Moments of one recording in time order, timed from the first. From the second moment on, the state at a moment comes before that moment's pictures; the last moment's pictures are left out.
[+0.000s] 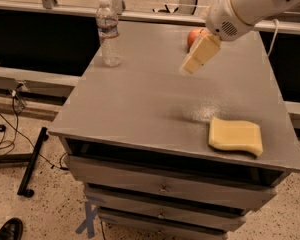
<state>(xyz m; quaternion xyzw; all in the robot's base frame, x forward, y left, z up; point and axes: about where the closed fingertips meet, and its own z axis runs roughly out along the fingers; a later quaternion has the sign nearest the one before) 0.618 -0.115 0.961 -0.56 0.75 0.05 0.35</state>
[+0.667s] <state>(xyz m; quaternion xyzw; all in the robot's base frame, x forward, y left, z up) 0.645 -0.043 0.955 -0.52 0.73 0.16 0.42</state>
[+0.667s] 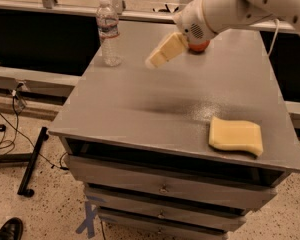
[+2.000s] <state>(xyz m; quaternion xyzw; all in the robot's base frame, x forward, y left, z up) 0.744 0.140 0.958 -0.46 0.65 0.28 0.54</state>
